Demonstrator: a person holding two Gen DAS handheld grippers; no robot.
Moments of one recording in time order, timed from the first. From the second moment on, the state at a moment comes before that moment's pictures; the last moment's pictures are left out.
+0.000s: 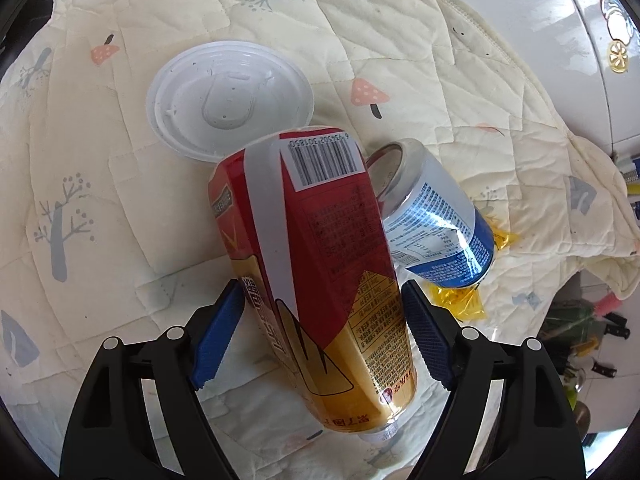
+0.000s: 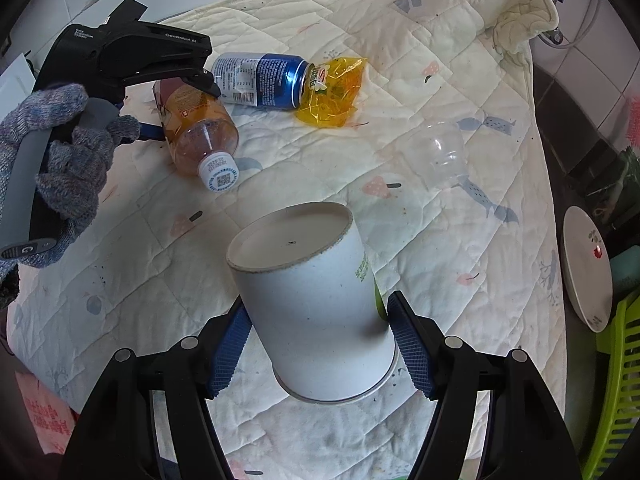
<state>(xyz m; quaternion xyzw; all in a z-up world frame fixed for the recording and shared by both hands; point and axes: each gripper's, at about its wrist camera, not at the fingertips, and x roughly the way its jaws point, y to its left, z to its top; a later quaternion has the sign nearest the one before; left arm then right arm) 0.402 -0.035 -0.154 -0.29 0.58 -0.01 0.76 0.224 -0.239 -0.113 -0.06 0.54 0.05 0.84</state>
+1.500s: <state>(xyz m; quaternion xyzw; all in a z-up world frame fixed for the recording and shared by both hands) 0.241 0.056 -0.116 -0.24 0.56 -0.15 0.78 0.123 -0.223 -0.092 -0.08 0.53 0.09 0.84</state>
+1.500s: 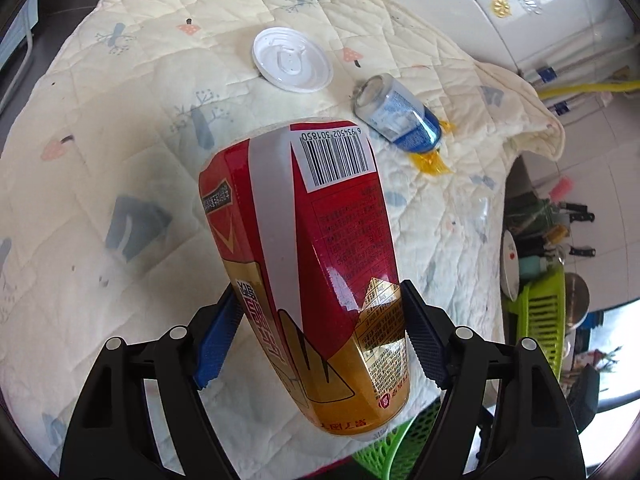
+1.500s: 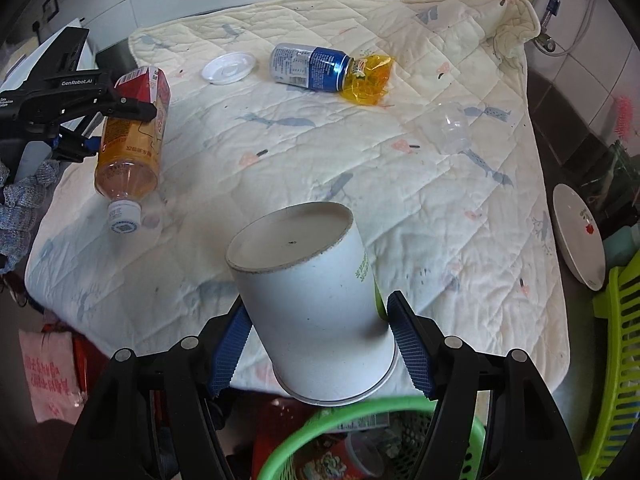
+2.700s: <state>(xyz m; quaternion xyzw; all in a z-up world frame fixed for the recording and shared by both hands) 0.113 -0.053 -0.092 -0.20 0.55 -0.33 0.74 -0.031 -0.361 -0.183 -0.05 0.65 -0.06 0.75</state>
